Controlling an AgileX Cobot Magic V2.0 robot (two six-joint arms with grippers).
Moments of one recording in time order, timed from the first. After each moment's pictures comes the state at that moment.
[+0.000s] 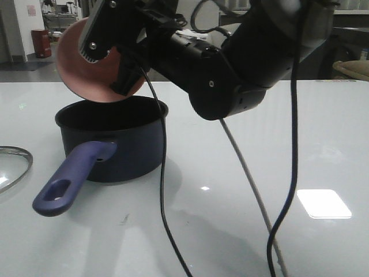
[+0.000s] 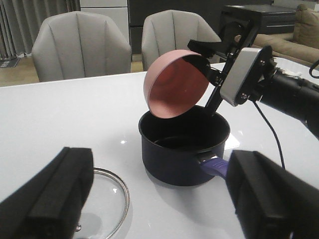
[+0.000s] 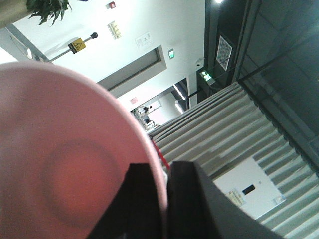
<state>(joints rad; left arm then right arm) -0.30 0.02 -0.34 -0.08 0.51 0.05 0.71 2.13 -1.26 0.06 -1.12 -1.05</state>
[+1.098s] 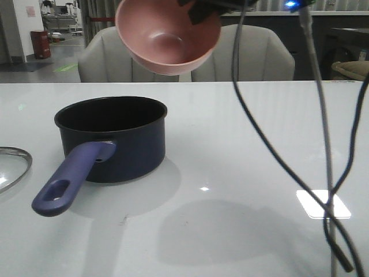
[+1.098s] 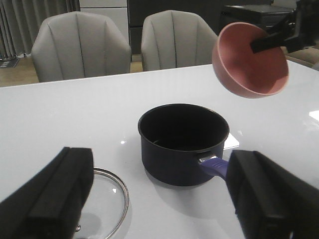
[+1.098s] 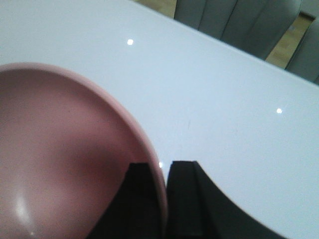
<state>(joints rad) -0.30 0.02 -0.34 -0.08 0.51 0.05 0.47 1.64 -1.26 0.55 0.16 -0.68</state>
